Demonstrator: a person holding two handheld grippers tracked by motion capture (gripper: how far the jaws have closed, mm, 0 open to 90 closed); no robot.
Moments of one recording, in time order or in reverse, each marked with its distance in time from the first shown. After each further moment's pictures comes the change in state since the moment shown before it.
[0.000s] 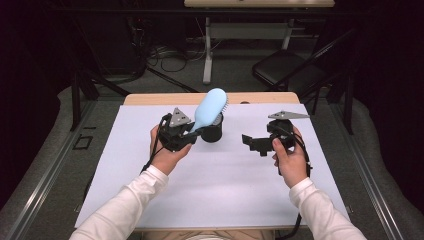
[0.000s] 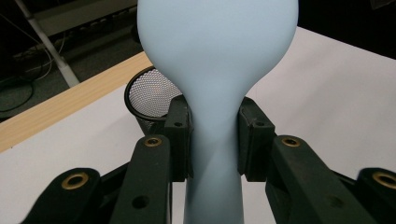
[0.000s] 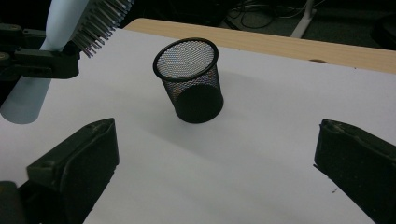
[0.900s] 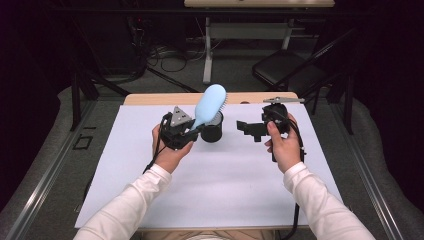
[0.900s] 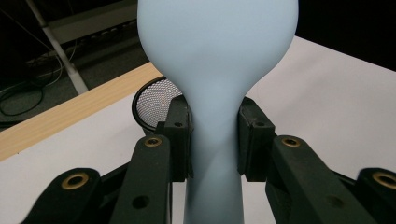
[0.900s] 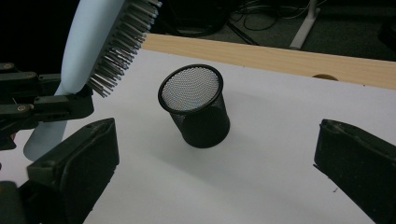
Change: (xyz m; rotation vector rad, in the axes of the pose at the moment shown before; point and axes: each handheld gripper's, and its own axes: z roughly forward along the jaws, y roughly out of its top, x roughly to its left) left arm 0.001 0.000 0.007 -0.045 0.032 -0.022; right arm 0.002 0.036 0.014 -0.002 0.013 0.047
